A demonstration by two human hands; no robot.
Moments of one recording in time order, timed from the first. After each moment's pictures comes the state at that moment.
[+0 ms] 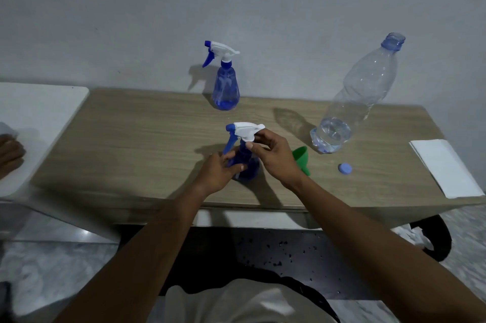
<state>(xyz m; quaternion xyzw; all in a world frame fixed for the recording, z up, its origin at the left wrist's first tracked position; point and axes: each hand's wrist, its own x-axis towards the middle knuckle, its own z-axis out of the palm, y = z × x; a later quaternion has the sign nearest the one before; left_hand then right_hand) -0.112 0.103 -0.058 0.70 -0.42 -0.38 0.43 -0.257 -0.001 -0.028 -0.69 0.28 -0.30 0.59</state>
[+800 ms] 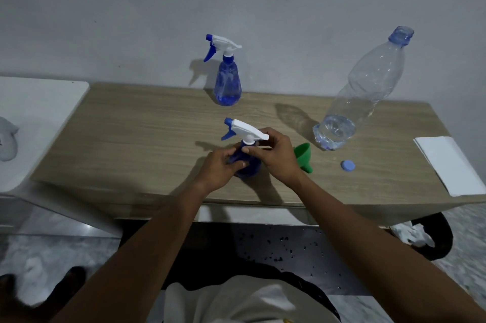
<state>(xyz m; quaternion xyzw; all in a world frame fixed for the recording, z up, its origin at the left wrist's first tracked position) -0.109 0.108 -0.055 0.71 -0.47 -0.35 0.40 -0.255 0.001 -0.036 -0.69 0.33 -0.30 0.57</state>
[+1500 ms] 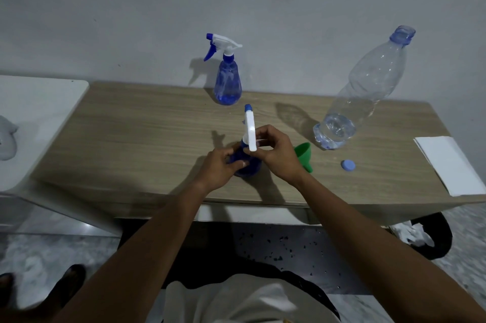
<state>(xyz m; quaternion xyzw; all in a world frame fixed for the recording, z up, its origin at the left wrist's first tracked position) -0.108 0.106 -0.060 0.71 -0.44 -0.36 0.42 -0.260 -0.004 -0.032 -0.74 0.31 -0.28 0.53</state>
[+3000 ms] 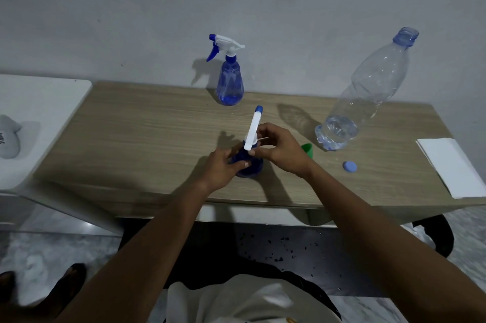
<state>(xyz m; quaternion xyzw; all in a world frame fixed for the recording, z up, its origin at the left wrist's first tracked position) -0.108 0.105 -0.059 0.71 -0.45 -0.36 0.42 -0.261 -0.021 -0.020 -0.77 0.28 -0.20 0.54</state>
